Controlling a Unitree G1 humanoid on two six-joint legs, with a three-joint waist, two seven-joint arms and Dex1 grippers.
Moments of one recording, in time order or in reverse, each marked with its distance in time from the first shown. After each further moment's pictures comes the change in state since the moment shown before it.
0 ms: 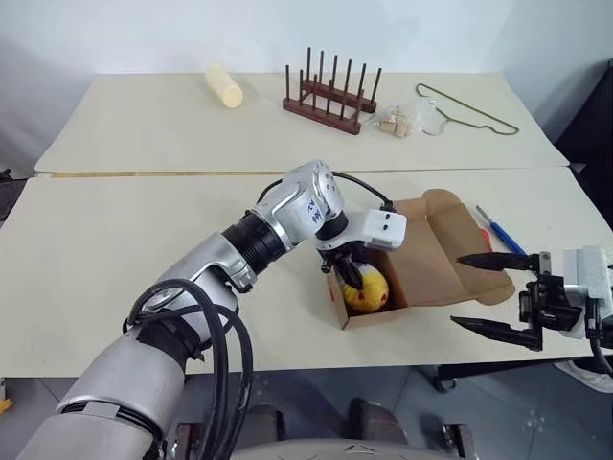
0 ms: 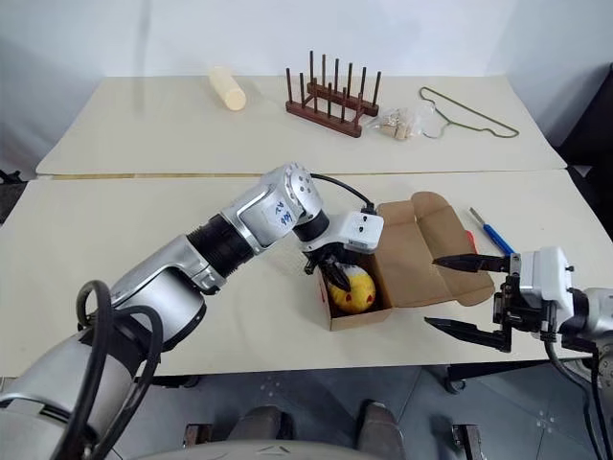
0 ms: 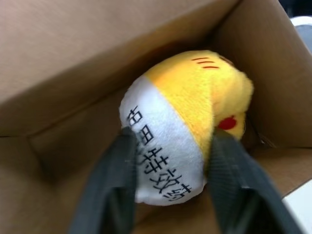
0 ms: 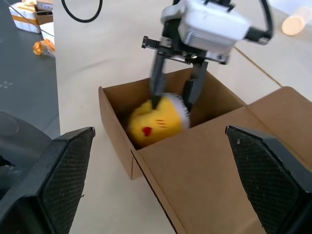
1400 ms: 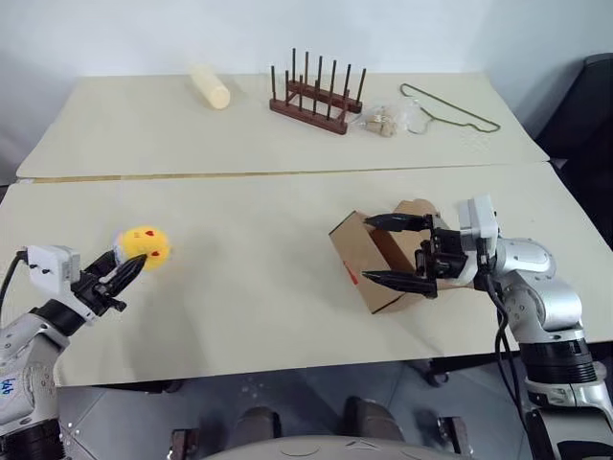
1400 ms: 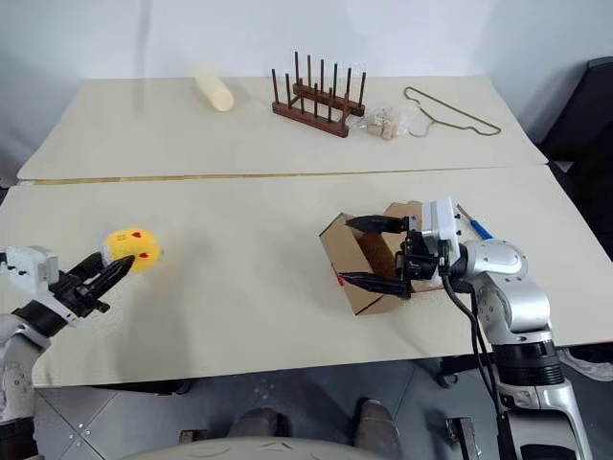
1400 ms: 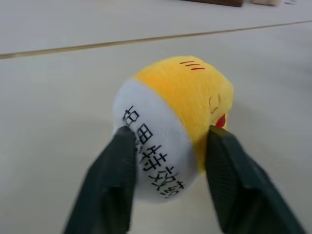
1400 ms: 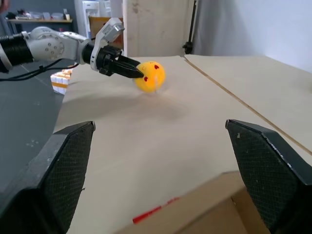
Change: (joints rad) left arm 1.283 0.362 1.342 -0.610 -0.473 -0.171 0.597; right arm -0.467 0.297 0.354 0.201 -0.046 0.043 -0.054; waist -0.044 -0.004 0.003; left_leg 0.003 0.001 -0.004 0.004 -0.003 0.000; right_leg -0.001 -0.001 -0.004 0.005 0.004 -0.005
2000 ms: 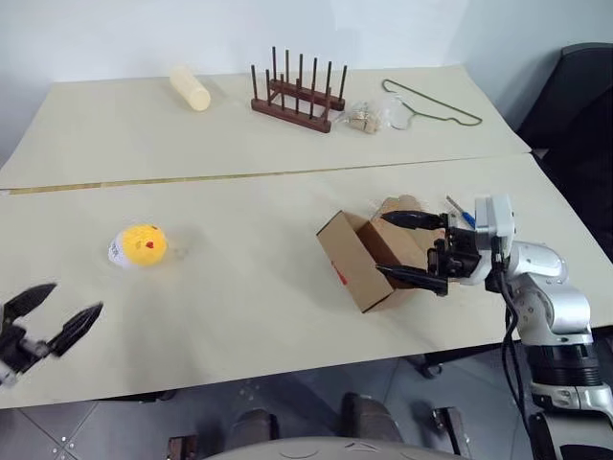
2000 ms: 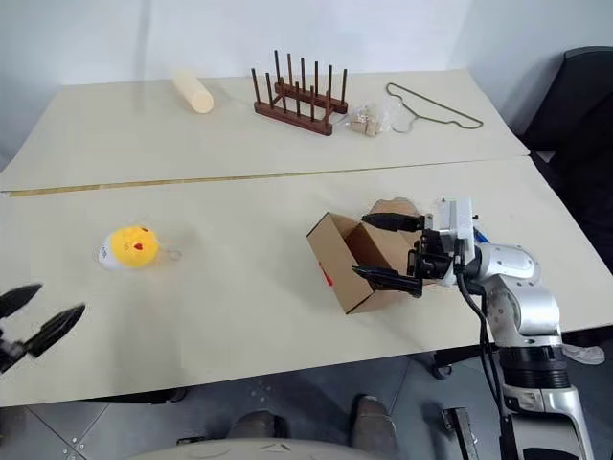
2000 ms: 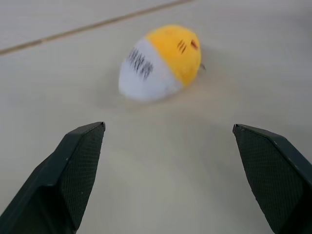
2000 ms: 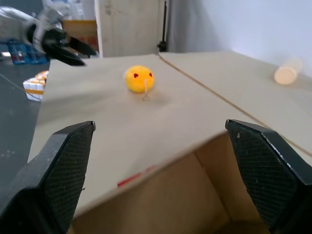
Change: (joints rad) left arm 0.473 0.093 0.334 -0.170 -0.117 -0.100 -0.161; right arm 0.044 -0.035 -0.080 0.025 0.022 -0.017 -0.002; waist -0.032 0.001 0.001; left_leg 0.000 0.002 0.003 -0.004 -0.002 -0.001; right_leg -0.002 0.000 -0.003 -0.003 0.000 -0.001
